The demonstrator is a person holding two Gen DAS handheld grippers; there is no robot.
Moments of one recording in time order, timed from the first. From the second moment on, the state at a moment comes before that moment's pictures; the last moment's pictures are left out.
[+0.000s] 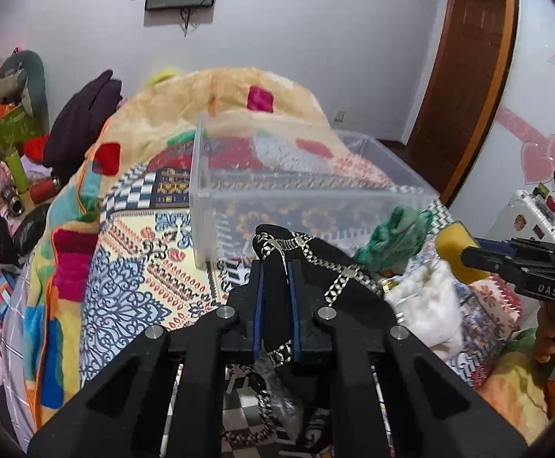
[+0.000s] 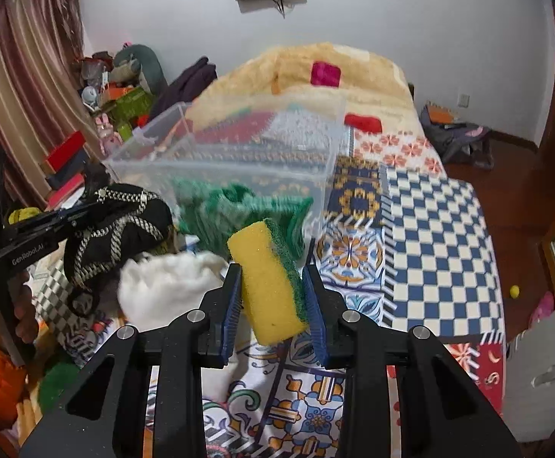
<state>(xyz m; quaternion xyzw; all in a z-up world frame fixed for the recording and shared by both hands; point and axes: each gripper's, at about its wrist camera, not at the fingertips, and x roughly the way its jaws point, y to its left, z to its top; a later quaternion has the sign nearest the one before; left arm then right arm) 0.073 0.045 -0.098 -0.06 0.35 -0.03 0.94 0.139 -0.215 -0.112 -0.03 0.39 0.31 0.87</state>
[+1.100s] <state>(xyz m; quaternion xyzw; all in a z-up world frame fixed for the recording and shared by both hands) 0.170 0.072 -0.015 -0.07 0.25 -0.03 0.97 0.215 -0.152 -0.066 -0.01 0.33 0.30 0.90</state>
